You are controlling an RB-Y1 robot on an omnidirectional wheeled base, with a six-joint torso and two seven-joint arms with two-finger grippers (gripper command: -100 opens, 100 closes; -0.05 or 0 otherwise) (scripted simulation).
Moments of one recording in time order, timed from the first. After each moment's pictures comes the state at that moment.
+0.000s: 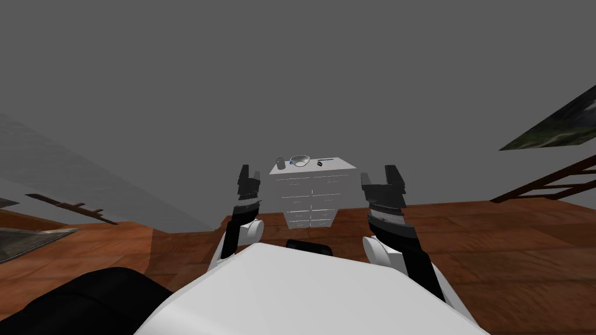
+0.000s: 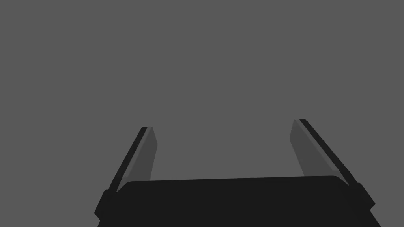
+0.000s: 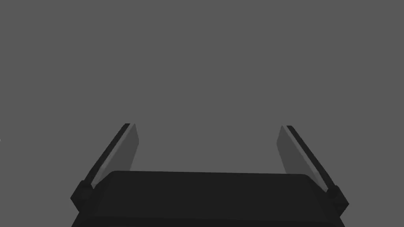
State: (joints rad) left arm 0.49 -0.03 0.05 -2.39 0.02 -0.39 -0.15; right arm 0.51 0.00 0.03 -2.36 0.09 -0.48 -0.03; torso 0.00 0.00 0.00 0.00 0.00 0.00
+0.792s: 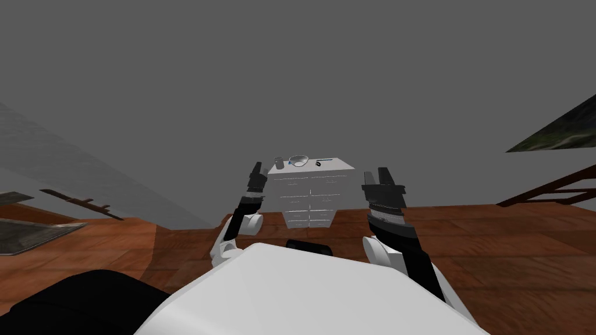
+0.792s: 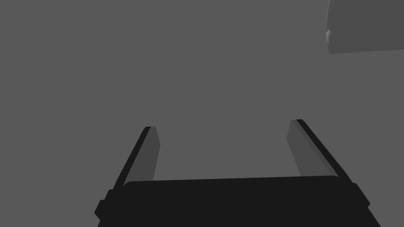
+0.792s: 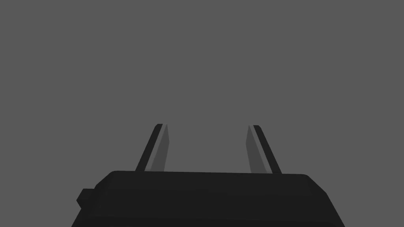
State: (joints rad) left arm 0.37 0.17 0.04 -2.34 0.07 -0.24 -0.13; right arm 0.51 0.00 0.03 -2.36 0.09 -0.48 -0.03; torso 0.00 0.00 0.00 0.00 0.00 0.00
